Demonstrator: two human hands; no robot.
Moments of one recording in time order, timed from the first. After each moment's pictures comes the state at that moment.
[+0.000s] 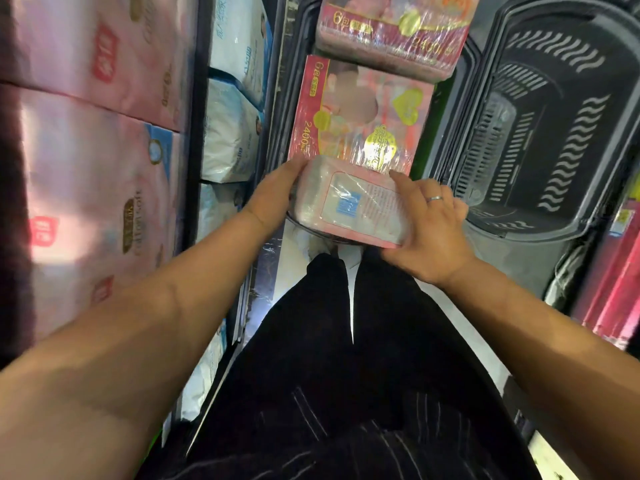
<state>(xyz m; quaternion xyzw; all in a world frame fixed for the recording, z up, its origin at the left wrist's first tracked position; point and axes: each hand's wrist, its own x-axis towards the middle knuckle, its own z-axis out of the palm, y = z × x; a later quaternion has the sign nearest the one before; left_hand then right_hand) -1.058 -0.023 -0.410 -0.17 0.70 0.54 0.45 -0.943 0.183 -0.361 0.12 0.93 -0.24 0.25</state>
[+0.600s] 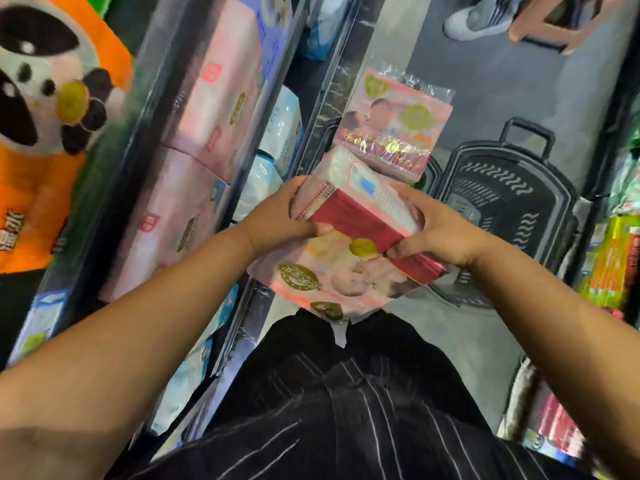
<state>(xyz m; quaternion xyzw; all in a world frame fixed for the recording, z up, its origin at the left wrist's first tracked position) -1.068 -0.031 -0.248 0.04 0.78 0.49 0.38 -1.020 0.244 -0.214 0.06 0.78 -0.50 0.37</state>
